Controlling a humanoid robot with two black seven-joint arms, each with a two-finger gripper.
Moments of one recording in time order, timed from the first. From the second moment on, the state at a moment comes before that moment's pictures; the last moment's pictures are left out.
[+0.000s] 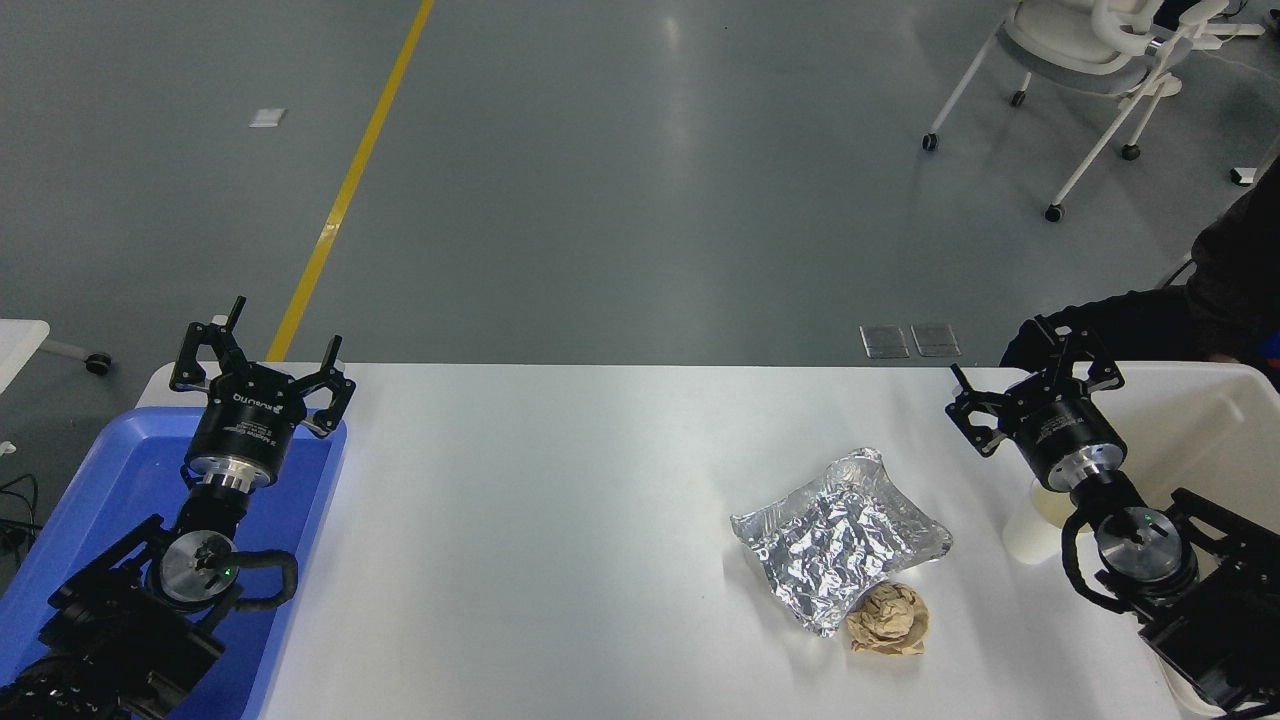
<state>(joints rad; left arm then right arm) -0.53 0.26 -0.96 -0.46 -0.10 -0.69 -0.39 0.55 -0.43 0.49 0.71 0.40 0.39 0.29</state>
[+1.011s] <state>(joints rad) -0.53 0.26 -0.96 -0.46 -0.10 -0.69 -0.39 1.22 -0.67 -0.17 0.97 -0.18 0.48 0.20</state>
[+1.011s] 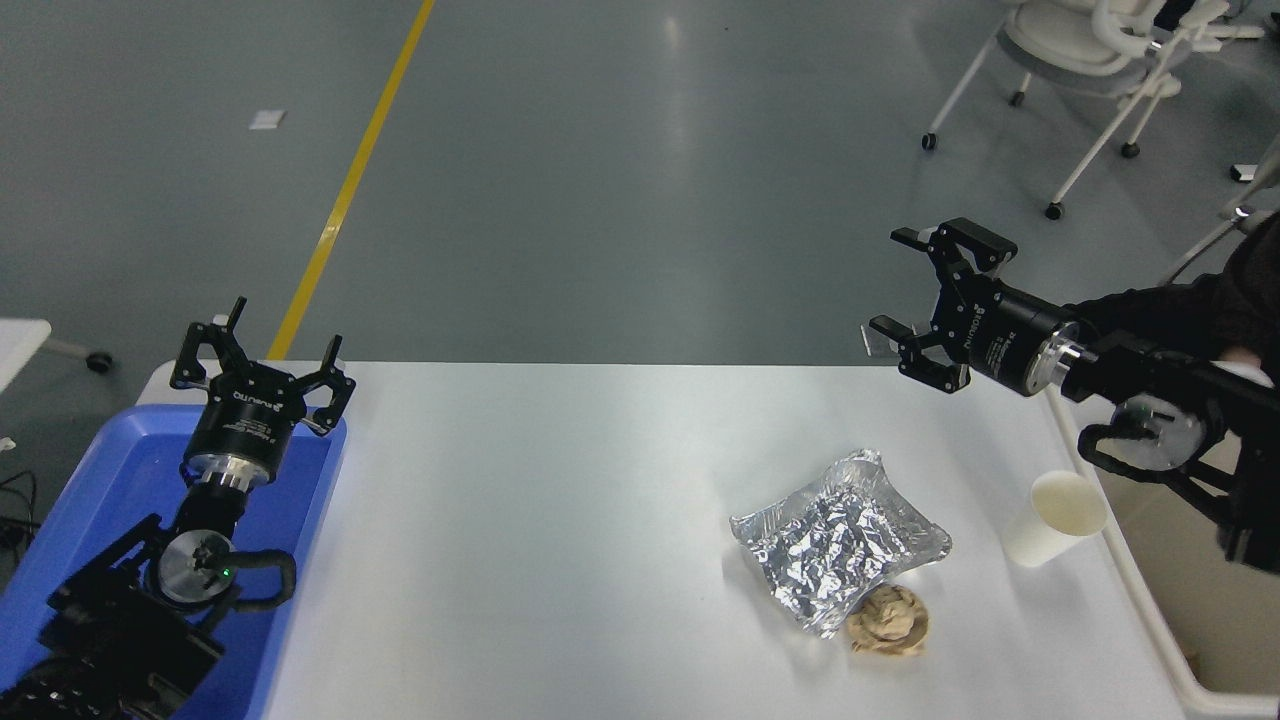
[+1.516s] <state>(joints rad) -0.53 0.26 -0.96 -0.46 -0.10 -0.69 -0.40 2.02 -0.56 -1.05 1.40 -0.24 0.60 0.19</state>
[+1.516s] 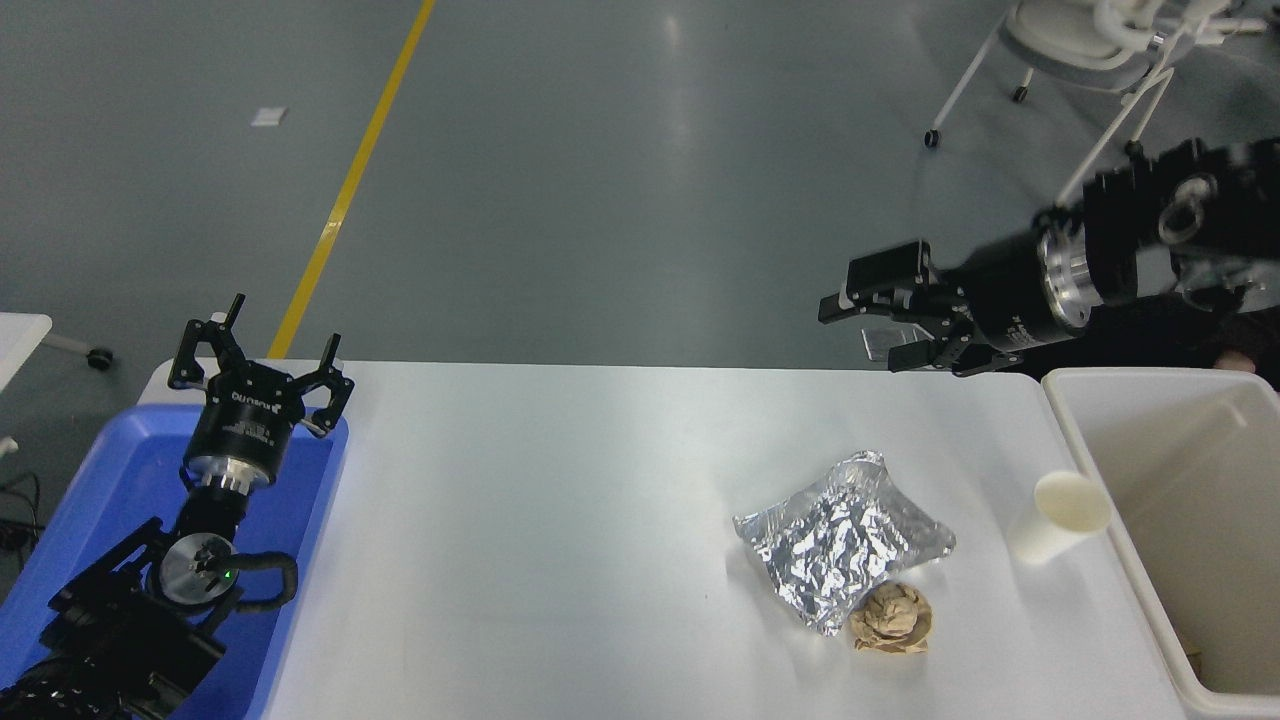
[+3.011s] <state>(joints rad) -0.53 0.26 -0.96 -0.46 -0.10 -0.69 -0.40 2.48 -0.27 -1.44 1.65 0.09 0.77 0.20</state>
